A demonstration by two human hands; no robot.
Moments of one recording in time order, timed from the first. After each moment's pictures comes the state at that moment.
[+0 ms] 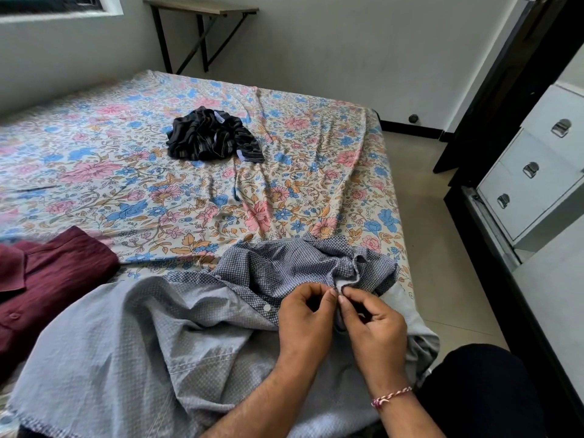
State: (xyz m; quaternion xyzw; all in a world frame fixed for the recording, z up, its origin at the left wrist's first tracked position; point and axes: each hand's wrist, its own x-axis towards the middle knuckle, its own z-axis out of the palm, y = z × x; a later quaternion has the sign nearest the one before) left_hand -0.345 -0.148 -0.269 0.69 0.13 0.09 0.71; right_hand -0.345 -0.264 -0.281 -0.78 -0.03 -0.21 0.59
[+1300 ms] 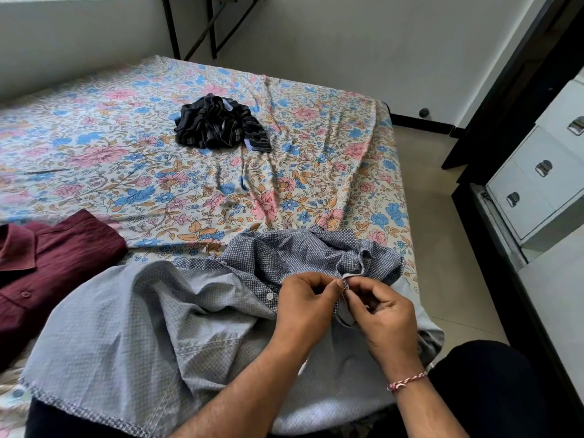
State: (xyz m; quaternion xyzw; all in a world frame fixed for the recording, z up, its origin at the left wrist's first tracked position) left_hand -0.343 -0.133 -0.261 0.68 0.08 0.01 0.73; right_hand -0.336 -0.279 -0.277 -0.79 -0.07 -0.14 0.60
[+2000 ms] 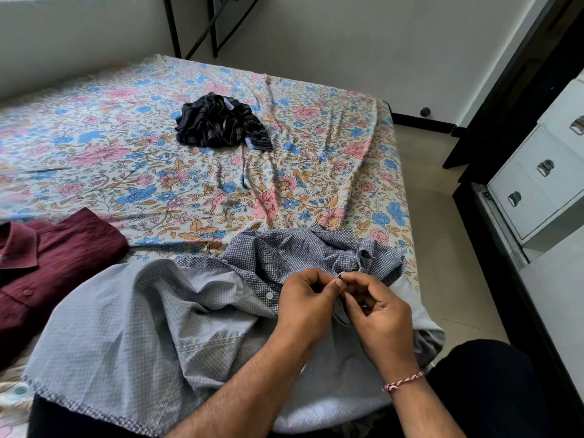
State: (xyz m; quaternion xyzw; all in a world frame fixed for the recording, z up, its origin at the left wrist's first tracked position) left_hand -0.341 -0.136 -0.262 0.66 0.12 0.01 0.74; right_hand -0.338 -0.275 -0.277 -0.81 -0.13 -0.16 0.55
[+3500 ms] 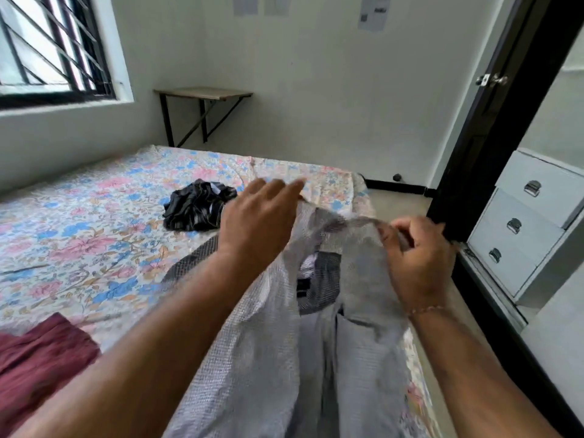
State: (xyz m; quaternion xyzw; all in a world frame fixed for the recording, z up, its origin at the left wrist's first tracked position) left_hand -0.178 -0.039 -0.080 0.83 -0.19 0.51 0.08; right_hand -0.189 -0.298 -0.112 -0.79 -0.13 -0.51 0.30
